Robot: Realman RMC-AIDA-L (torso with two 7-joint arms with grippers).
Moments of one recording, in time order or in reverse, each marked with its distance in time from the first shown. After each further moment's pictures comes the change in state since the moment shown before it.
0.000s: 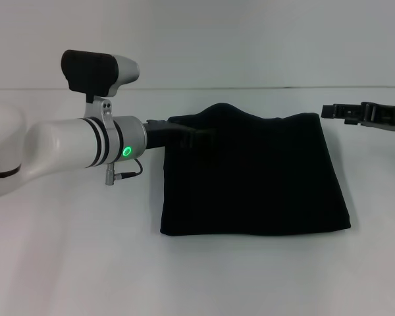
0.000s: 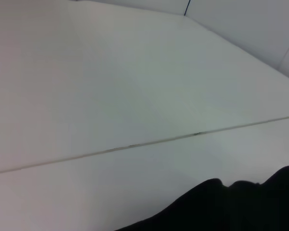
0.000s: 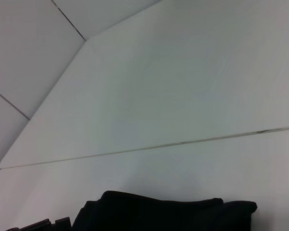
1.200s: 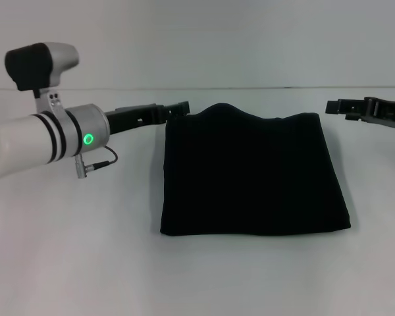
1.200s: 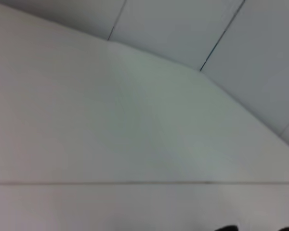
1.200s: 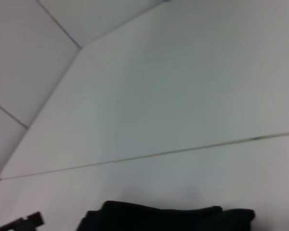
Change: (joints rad) left arm 0.069 0.031 -0.224 0.045 -0.025 0.160 0.002; right arm 0.004 0.001 0.041 -0.007 -0.012 -0.013 0.010
